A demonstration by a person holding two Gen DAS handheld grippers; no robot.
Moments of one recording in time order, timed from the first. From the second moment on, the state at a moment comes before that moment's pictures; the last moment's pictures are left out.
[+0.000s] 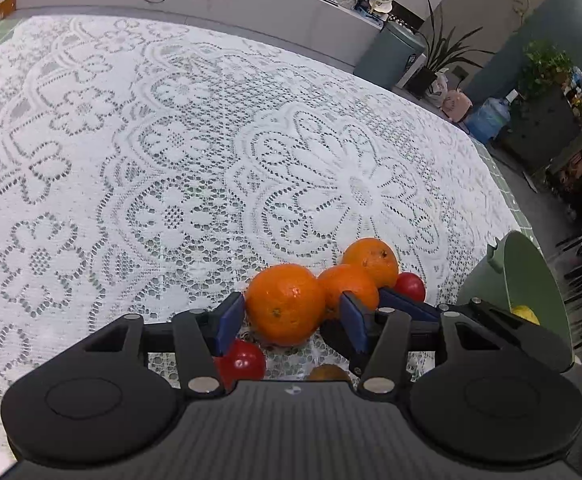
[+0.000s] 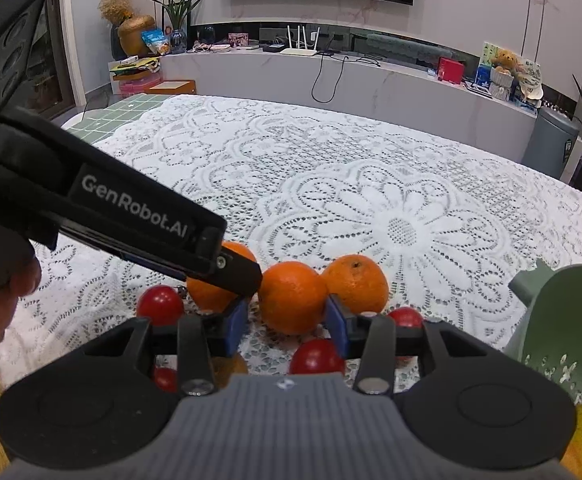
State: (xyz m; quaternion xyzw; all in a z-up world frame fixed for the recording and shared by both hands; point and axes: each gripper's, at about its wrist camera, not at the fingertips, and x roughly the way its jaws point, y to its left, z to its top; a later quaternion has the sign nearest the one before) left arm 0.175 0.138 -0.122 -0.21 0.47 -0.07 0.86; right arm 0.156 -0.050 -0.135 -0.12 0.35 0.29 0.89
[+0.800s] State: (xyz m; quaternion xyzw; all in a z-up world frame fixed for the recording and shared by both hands) left arm 0.167 0.142 -0.117 -0.22 0.45 -0.05 0.86; right arm 0.146 -0.054 -0.129 -0.12 0.33 0.28 0.90
